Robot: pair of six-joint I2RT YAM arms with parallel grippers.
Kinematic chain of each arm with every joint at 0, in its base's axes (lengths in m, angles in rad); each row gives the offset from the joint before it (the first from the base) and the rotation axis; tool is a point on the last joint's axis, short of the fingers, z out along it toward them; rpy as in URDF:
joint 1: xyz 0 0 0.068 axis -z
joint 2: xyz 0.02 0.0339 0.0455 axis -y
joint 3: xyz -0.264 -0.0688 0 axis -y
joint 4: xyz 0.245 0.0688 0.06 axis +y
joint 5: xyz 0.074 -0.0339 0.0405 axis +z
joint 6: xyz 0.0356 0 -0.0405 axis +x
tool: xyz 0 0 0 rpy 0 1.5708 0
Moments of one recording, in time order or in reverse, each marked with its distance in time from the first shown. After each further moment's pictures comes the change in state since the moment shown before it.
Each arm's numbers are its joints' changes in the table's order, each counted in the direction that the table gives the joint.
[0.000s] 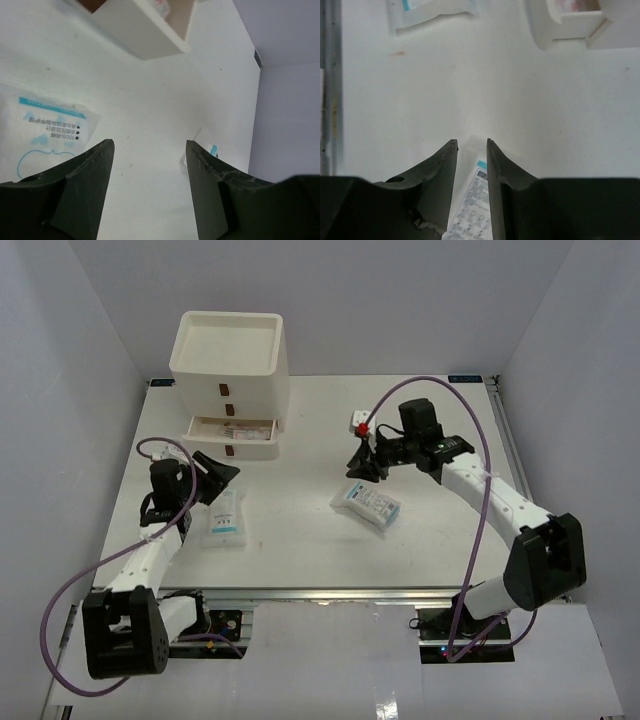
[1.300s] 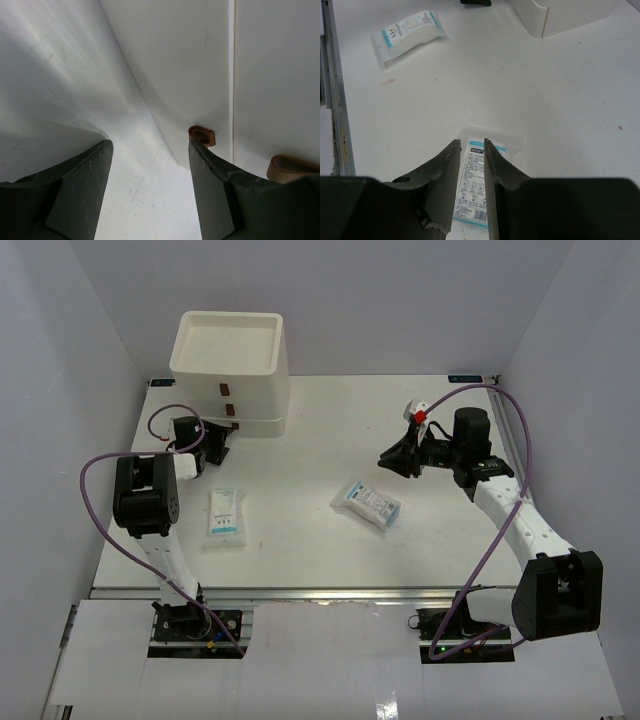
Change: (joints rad) left arm 0.005 -0.912 0.526 -0.262 0.236 -0.359; right arm 0.276 0.193 -0.242 -0.270 0.157 0.264
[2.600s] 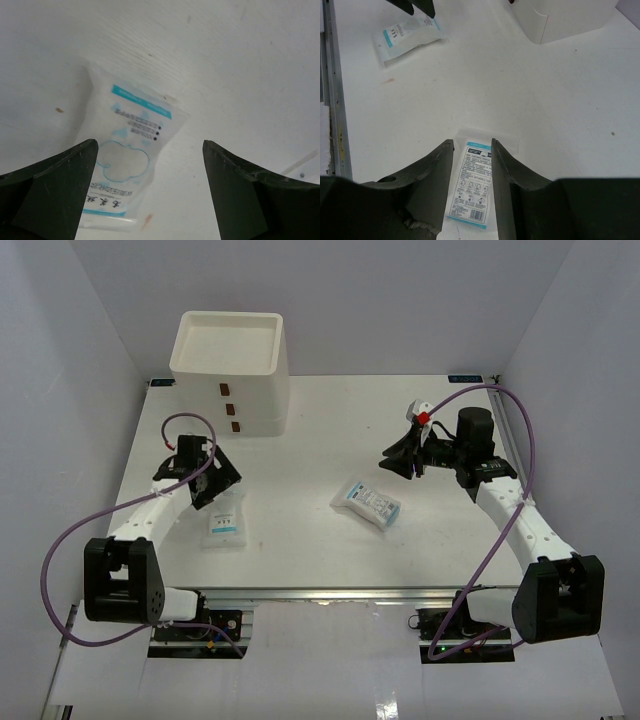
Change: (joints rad) left arm 0.134 0.623 -0.194 0.779 0.184 0.512; right arm 0.015 0.016 0.000 0.002 0.027 -0.032
